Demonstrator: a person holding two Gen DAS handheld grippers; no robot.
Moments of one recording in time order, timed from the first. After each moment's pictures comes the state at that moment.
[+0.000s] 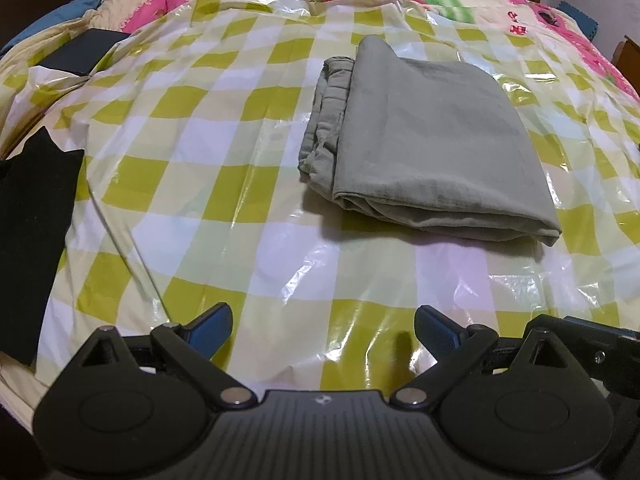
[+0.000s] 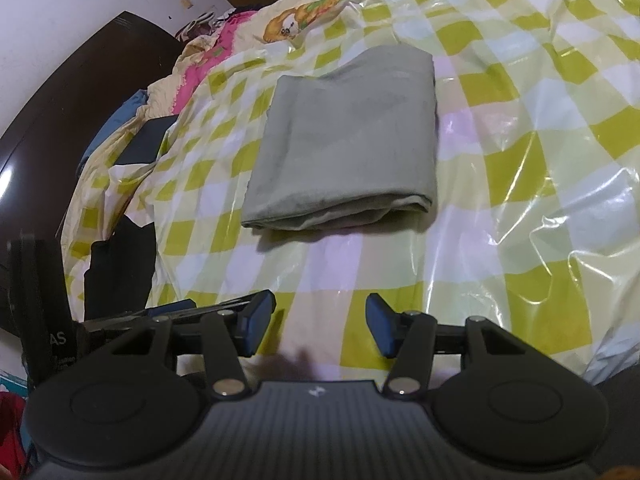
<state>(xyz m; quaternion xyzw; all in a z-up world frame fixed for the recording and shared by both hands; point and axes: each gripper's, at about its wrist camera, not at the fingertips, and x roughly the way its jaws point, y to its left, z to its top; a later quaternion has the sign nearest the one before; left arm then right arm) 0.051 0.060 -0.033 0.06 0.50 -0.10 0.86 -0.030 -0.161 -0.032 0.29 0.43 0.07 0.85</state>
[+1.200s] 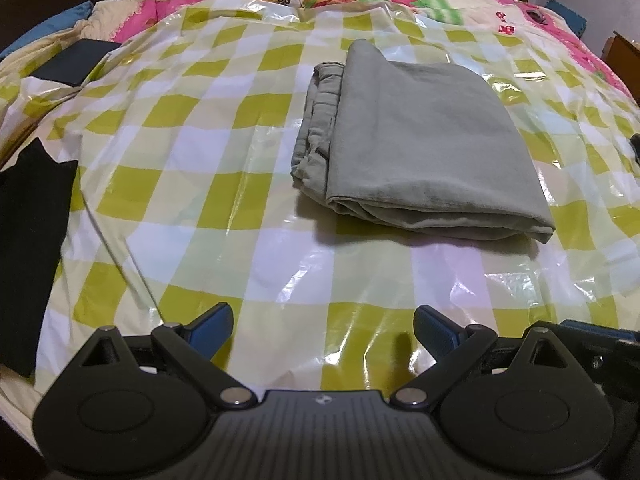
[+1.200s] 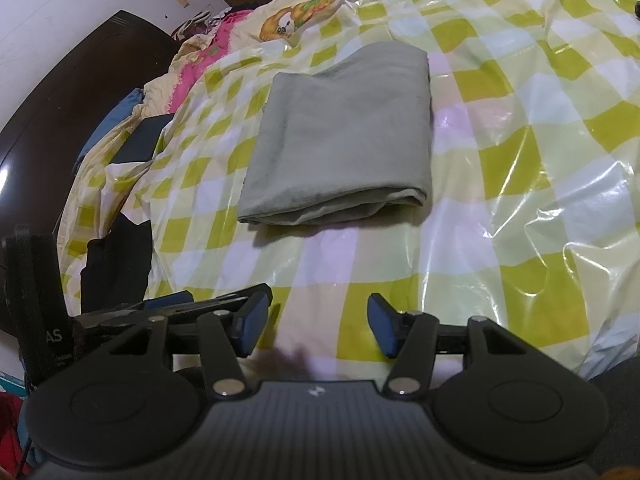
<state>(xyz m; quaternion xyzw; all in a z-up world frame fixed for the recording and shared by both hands) 0.050 0.061 -0.032 0.07 0.49 -0.12 0.86 -0.033 -0.162 -0.035 0.29 0.43 0.07 0.85</state>
